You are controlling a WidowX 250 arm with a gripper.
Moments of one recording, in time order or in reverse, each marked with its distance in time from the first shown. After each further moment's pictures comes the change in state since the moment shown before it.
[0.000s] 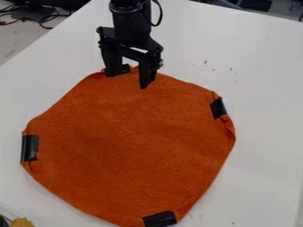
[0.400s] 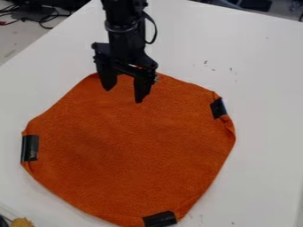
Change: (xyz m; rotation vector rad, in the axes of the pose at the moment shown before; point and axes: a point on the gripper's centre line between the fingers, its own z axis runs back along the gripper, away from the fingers) arm -0.019 0.007 -0.011 0.037 -0.054 0.070
